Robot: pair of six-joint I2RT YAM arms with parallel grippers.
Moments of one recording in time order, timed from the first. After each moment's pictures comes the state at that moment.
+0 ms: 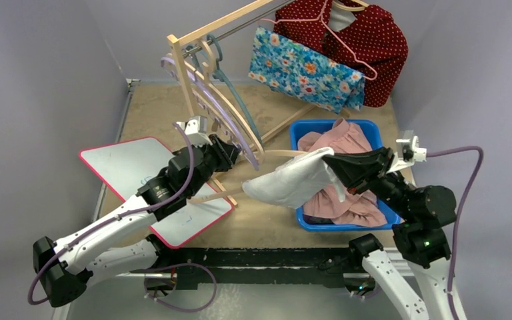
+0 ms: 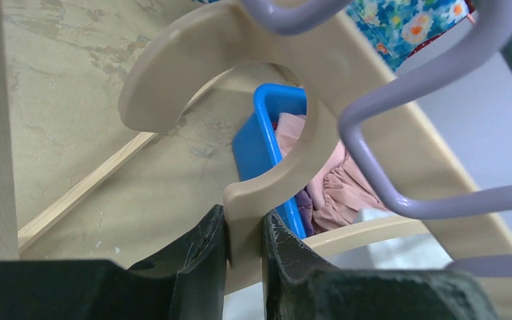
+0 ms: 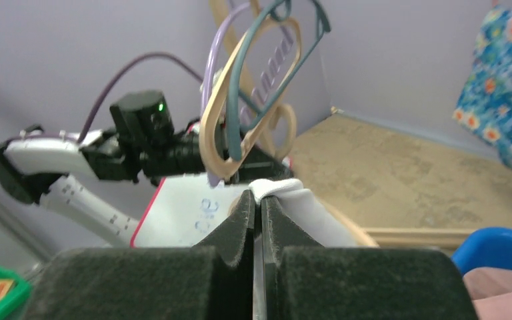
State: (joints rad) left arm -0.85 0.93 0.82 -0.08 -0.37 -0.72; right arm 0.34 0.44 0.87 -0.10 -0.56 0.53
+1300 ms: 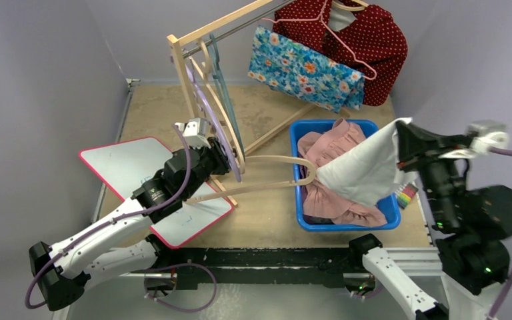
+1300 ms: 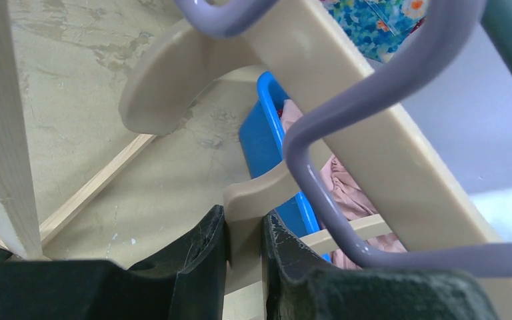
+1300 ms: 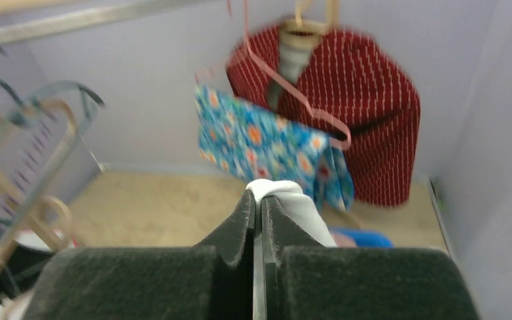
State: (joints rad) left arm -0.85 0.89 0.81 -0.14 -0.34 -0.67; right arm 0.34 0.62 1.52 -0.59 0.17 0.10
